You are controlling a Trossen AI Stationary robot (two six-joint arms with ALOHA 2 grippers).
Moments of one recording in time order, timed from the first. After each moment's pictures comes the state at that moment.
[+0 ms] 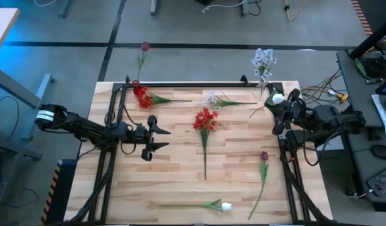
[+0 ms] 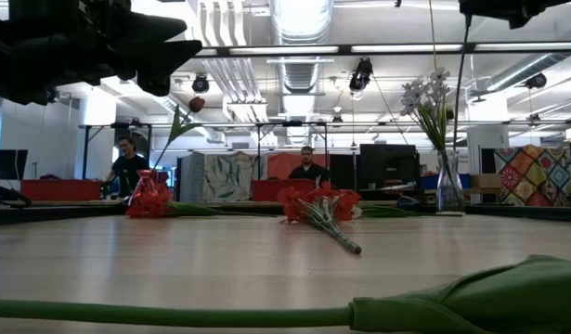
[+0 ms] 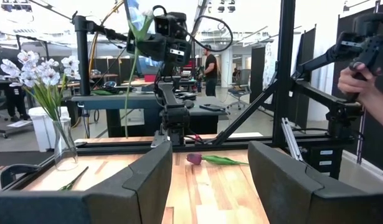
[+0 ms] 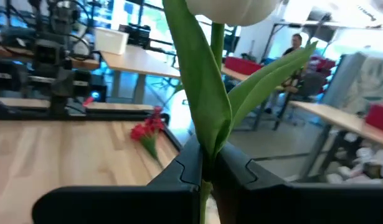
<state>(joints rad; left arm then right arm) -0.10 1.13 0.15 1.16 -0.02 0.01 0.18 0.27 0.60 -0.32 0.64 -0.25</state>
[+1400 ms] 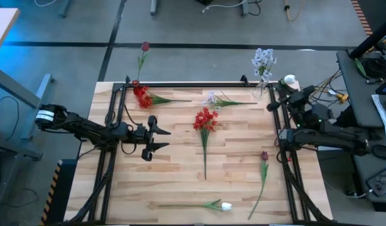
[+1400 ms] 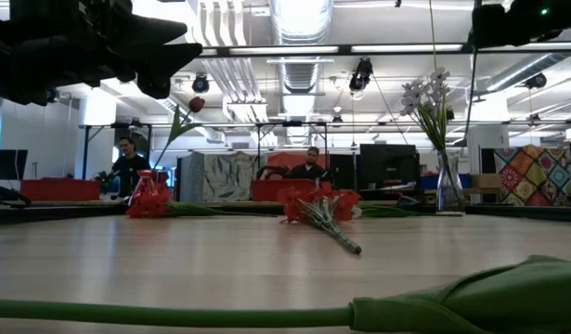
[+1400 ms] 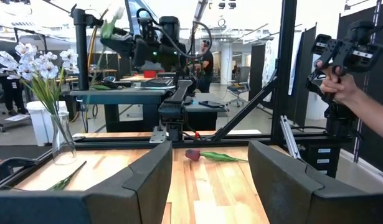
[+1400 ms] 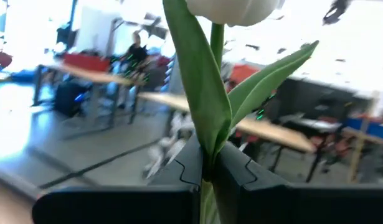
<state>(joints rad) -0.10 1.13 0.15 1.14 -0.01 -0.01 -0.22 0.25 0.38 0.21 0.91 -0.55</state>
